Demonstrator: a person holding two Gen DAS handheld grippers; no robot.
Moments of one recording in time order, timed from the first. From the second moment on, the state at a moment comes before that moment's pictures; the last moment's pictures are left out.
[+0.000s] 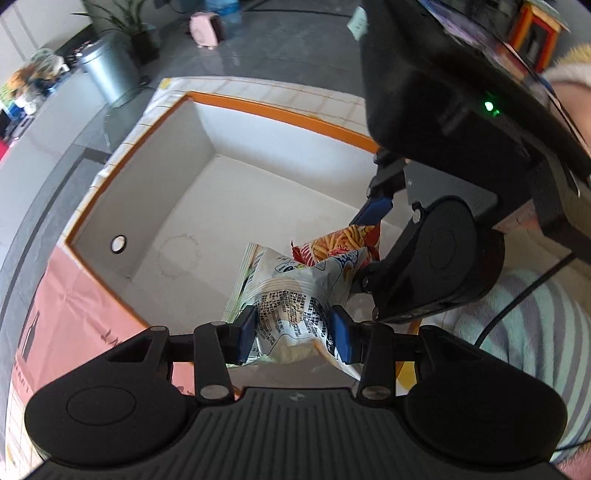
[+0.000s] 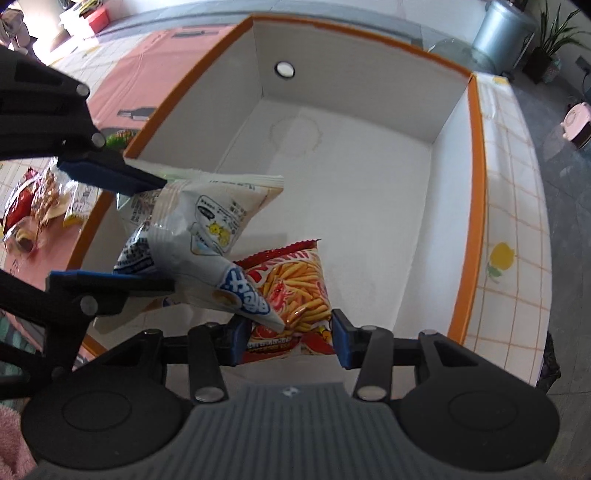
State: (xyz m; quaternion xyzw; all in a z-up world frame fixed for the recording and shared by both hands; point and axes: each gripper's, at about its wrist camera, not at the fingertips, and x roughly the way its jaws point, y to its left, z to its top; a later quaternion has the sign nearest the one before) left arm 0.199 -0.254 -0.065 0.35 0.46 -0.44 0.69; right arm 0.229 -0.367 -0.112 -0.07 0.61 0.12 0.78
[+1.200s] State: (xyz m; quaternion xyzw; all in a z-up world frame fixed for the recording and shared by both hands) left arm 0.132 -0.166 0.019 0.25 0.43 -0.38 0.78; right arm 0.161 -0.337 -0.030 -0.06 0.54 0.06 0.84
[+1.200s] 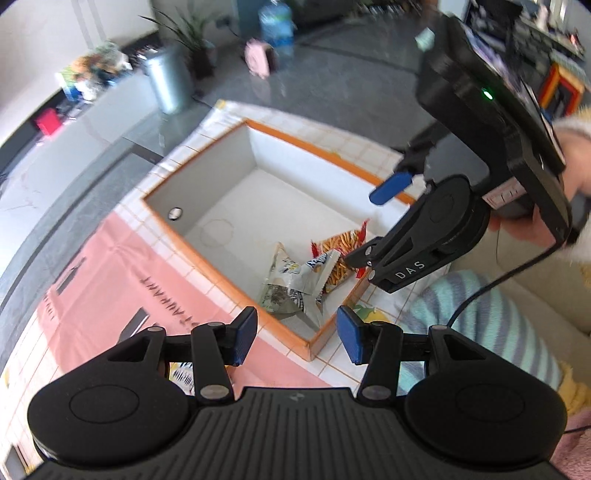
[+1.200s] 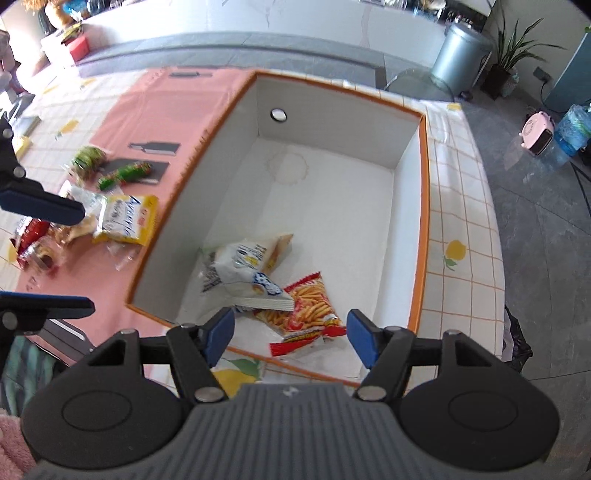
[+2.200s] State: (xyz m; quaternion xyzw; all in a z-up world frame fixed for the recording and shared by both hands) left arm 0.048 0.064 -0.021 0.01 0.39 -0.14 0.91; right arm 0.052 -0.174 -0.058 0.09 0.35 0.09 0.93
